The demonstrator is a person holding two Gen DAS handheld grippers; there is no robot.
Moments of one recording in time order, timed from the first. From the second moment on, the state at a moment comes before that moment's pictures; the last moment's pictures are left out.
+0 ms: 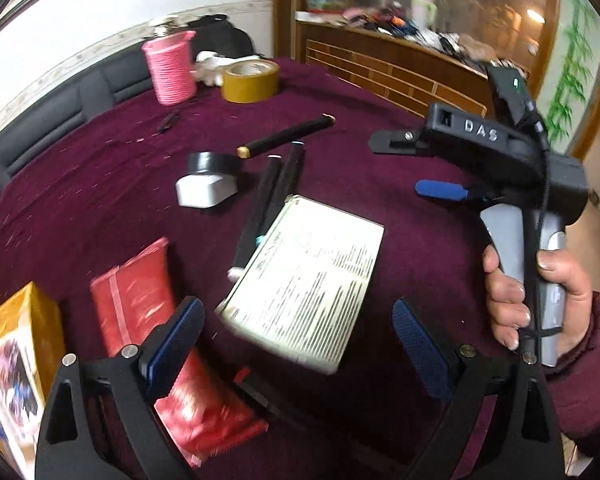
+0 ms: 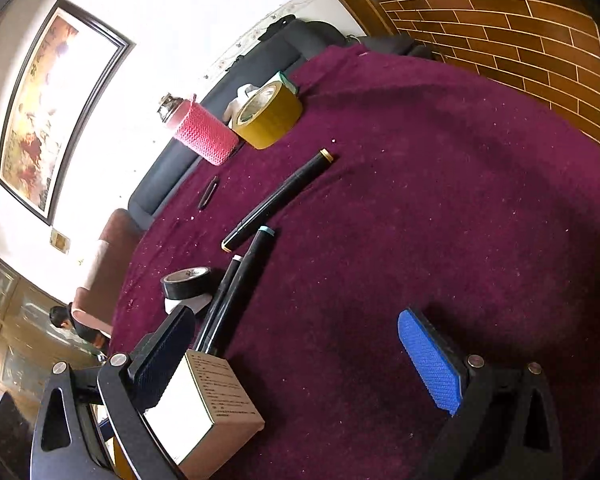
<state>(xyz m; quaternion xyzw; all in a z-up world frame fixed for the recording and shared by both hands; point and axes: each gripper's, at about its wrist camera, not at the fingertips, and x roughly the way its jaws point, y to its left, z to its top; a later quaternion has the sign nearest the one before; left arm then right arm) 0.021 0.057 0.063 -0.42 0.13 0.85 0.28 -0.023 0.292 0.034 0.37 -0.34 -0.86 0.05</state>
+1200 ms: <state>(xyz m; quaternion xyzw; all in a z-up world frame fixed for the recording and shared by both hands) 0.137 -0.128 0.138 -0.33 -0.05 0.93 0.15 -0.032 0.263 0.031 0.39 -0.23 -0.89 0.02</state>
